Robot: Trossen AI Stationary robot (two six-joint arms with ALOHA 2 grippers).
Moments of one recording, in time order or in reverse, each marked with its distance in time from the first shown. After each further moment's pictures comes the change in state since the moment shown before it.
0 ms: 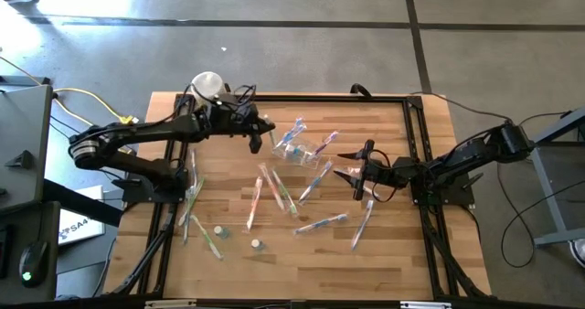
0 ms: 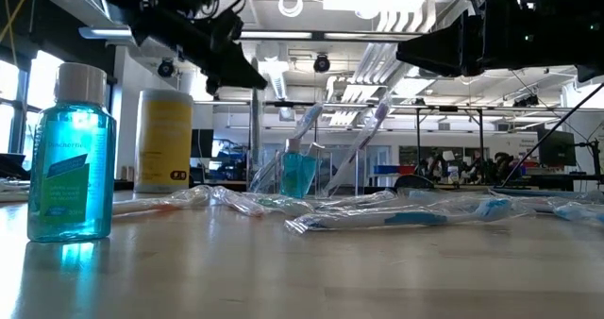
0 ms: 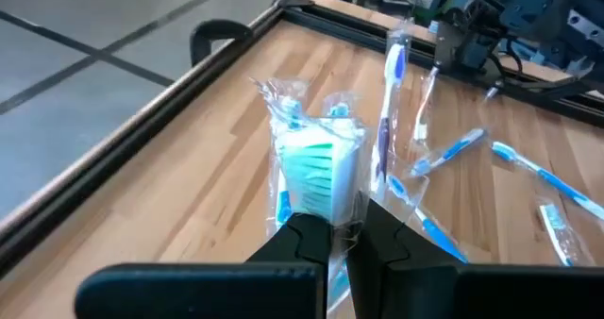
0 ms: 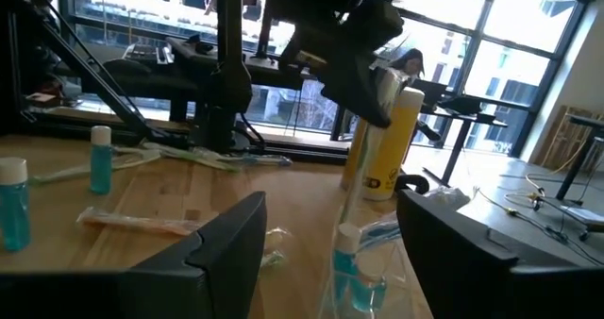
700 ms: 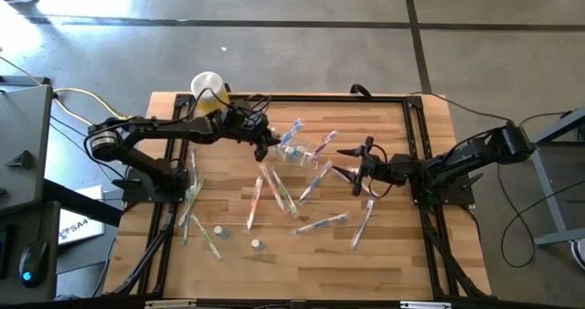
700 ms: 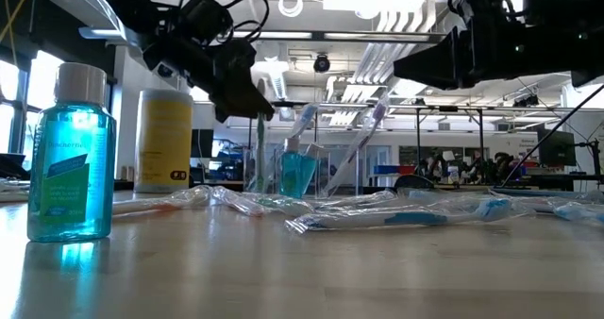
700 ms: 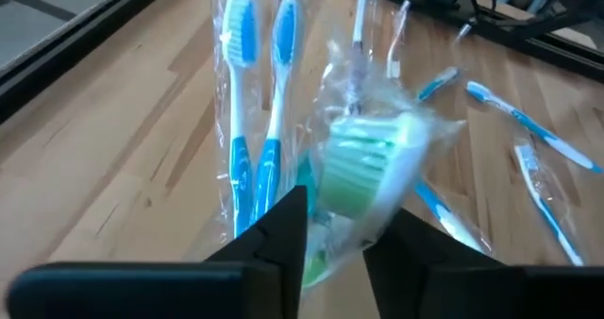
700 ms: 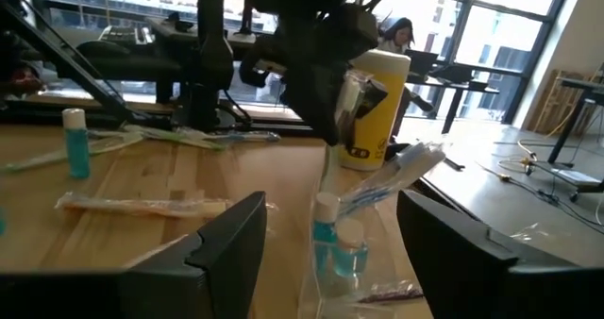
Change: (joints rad) left arm 0.000 0.158 -0.006 0.042 0.133 0.014; right arm -0.058 0.000 0.000 -0.068 -0.021 0.071
